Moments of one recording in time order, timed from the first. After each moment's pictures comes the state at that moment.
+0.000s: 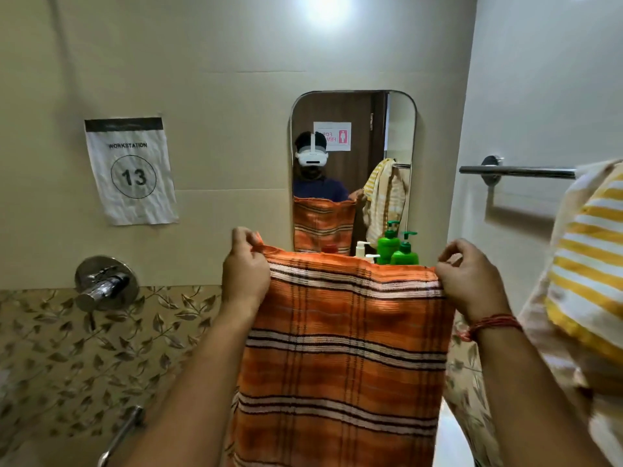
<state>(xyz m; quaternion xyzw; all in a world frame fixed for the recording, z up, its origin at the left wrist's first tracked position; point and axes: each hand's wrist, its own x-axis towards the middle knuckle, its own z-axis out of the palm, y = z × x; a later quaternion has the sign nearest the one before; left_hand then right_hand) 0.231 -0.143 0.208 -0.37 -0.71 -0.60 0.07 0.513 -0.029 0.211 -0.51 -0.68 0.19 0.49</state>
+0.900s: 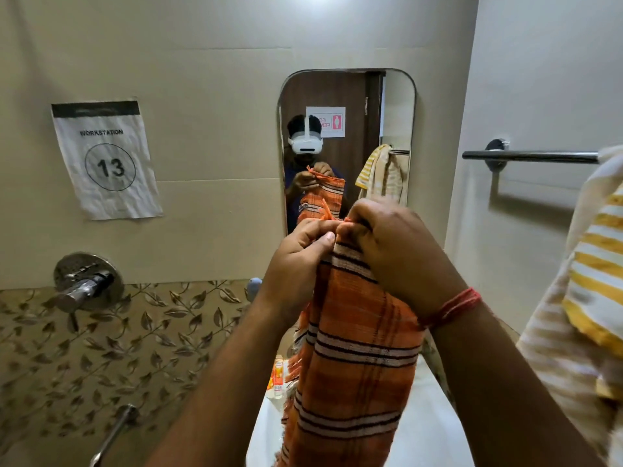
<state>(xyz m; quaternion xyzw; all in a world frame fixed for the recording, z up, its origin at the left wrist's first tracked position) 0.296 -0.136 0.223 -0.56 -0.43 -0.66 -0.27 0.444 -0.084 0.261 -0.23 -0.86 -0.03 0.45</state>
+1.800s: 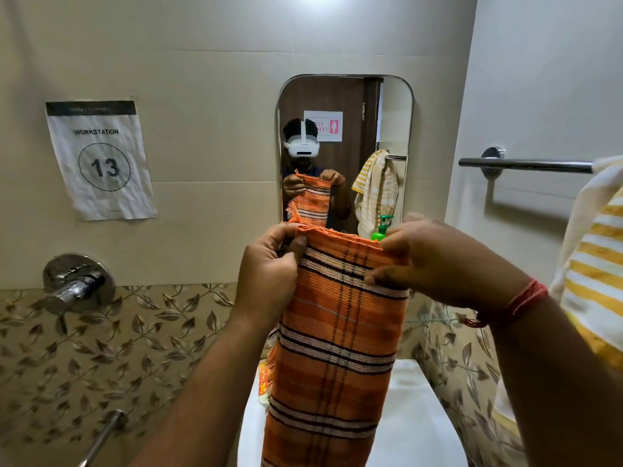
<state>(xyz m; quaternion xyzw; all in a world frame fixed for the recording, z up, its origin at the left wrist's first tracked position) 0.277 -0.137 0.215 -0.51 -0.46 -0.71 -0.13 0.496 -0.058 0.276 -0.24 -0.95 -0.03 0.21</state>
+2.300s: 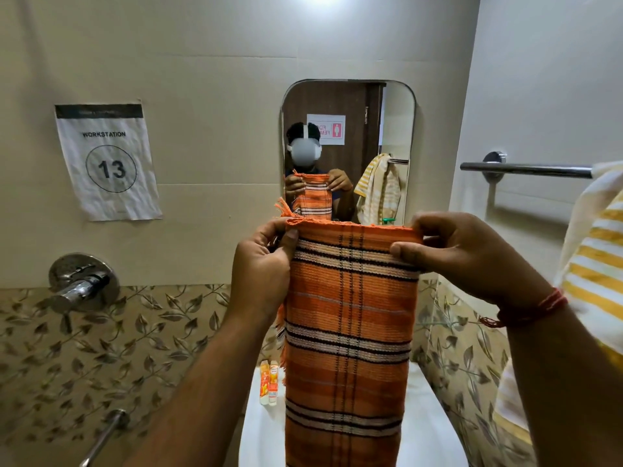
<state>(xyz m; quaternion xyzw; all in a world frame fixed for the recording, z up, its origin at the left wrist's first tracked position) 0.275 -0.142 0.218 -0.48 -0.44 -0.75 -0.11 0.518 -0.043 0.268 -0.15 -0.89 0.24 0.36</state>
